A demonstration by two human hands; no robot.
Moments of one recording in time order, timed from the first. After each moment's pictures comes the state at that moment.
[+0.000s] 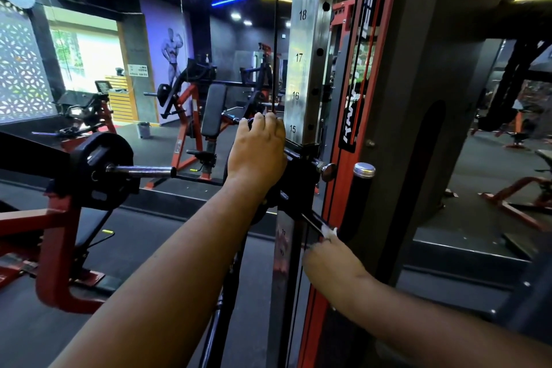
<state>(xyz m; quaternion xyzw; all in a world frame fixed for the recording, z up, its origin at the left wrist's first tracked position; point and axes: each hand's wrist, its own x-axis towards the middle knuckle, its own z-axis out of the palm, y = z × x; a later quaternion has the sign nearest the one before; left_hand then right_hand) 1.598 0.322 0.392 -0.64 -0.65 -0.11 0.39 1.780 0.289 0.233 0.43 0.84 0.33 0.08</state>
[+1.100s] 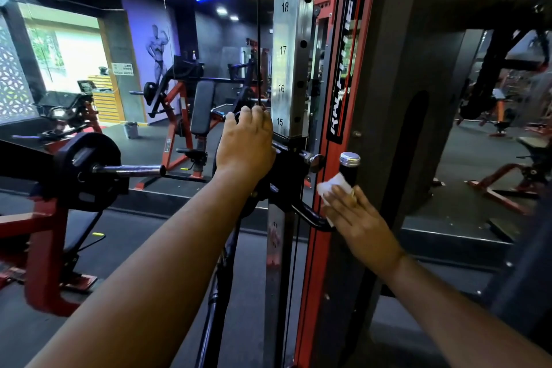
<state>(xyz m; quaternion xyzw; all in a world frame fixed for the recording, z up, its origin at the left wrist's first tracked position) 1.601 0.321 0.392 -0.64 -0.66 -0.09 0.40 1.873 0.325 0.241 0.33 0.82 0.41 -0.23</state>
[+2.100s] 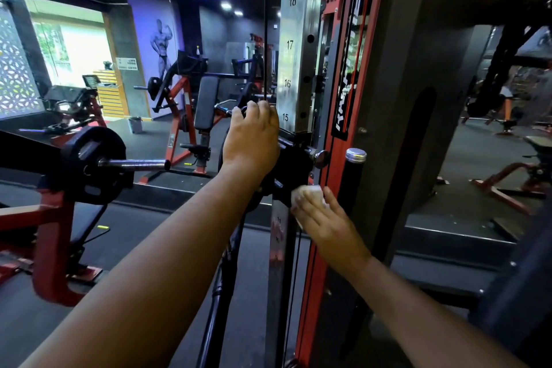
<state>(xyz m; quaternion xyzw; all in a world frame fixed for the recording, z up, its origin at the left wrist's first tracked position) 1.601 0.324 0.391 -0.63 -0.65 -0.08 0.41 1.811 0.317 0.223 0.31 0.84 0.36 -0.26</state>
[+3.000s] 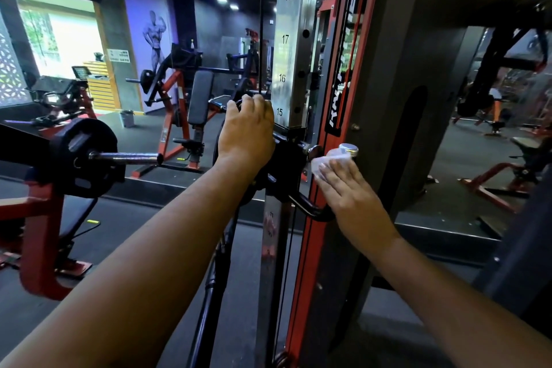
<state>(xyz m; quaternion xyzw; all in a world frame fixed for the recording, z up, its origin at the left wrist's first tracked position) 1.604 0.323 0.391 -0.63 -0.66 -0.09 0.41 1.849 0.304 0.283 0.35 0.80 0.41 -0.24</state>
